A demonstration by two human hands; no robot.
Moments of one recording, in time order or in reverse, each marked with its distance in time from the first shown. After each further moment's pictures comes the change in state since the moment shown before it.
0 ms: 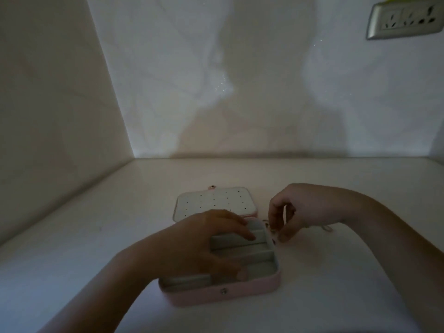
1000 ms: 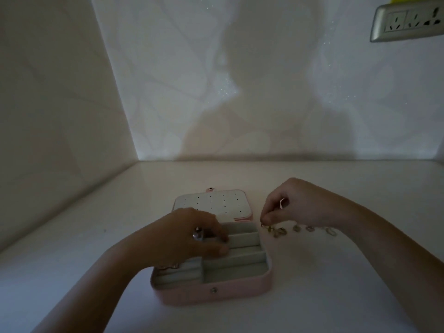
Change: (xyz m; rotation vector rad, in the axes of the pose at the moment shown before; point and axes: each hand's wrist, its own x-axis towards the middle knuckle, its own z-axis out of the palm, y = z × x) left_hand -0.013 -0.004 -0.014 -0.111 0.079 -0.197; right_hand 0.002 -0.009 0.008 0.181 0.261 -0.081
